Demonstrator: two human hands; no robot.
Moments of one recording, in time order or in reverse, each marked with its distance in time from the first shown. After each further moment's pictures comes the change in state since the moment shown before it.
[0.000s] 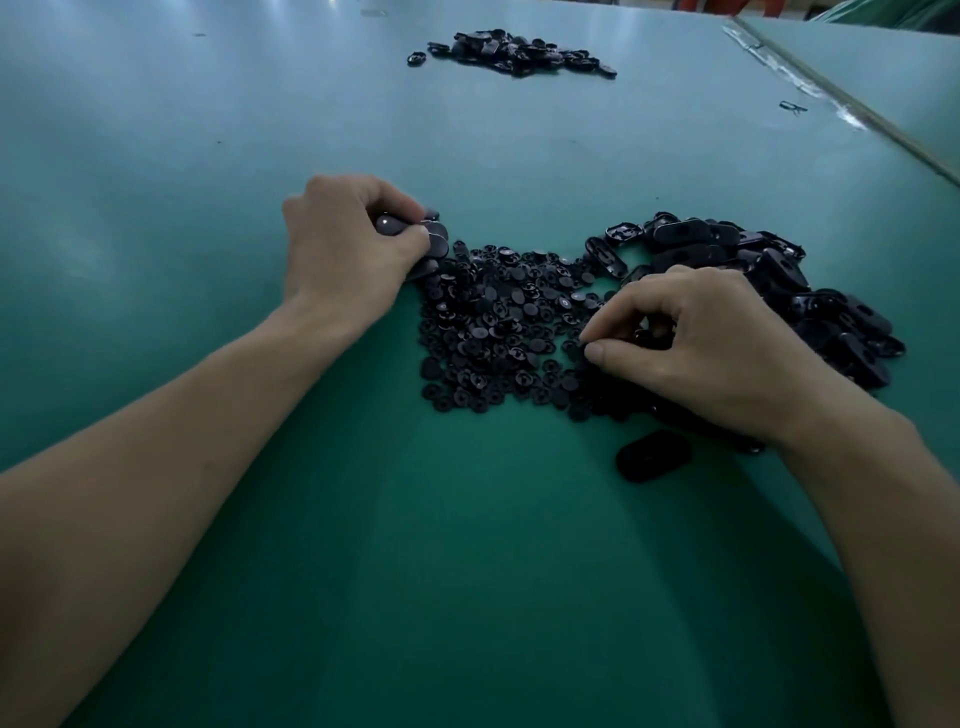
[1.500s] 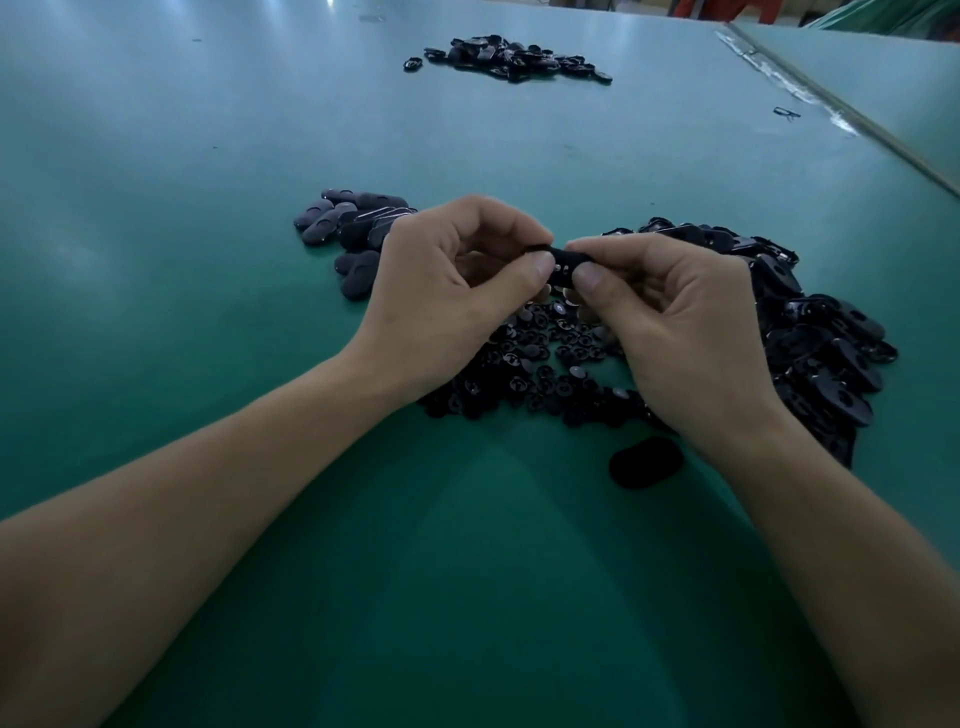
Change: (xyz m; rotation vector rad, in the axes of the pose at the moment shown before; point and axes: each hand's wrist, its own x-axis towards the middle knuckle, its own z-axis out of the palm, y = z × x) left_hand -0.041 0.032 0.024 -0.584 -0.319 0.184; right_hand 0.008 -0.025 0.027 0.596 0.384 0.104
